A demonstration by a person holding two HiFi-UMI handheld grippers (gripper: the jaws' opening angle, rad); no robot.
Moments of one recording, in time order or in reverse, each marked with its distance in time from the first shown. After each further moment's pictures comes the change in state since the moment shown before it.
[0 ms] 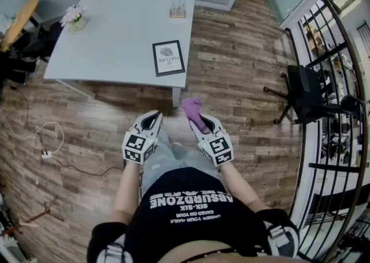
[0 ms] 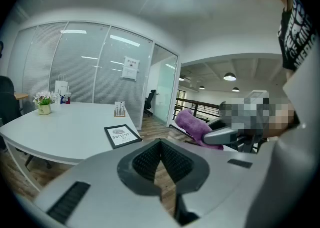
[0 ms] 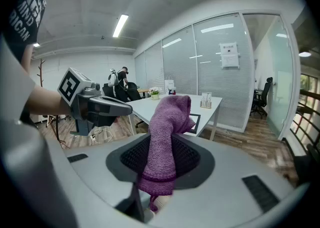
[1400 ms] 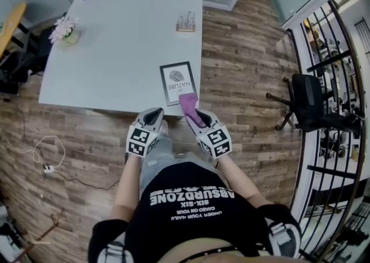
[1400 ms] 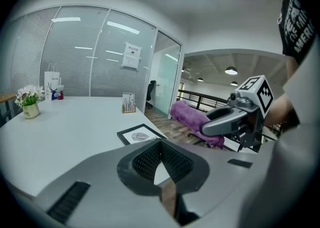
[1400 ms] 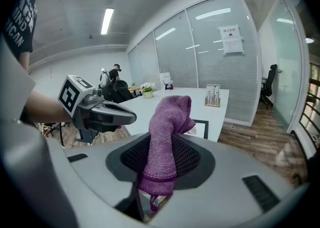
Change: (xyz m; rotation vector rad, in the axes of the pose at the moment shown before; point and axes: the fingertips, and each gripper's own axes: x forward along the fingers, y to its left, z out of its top) left arm 0.109 0.169 0.024 0.011 0.119 -0.050; right arm 0.184 -0.064 0.069 0.088 0.068 0.029
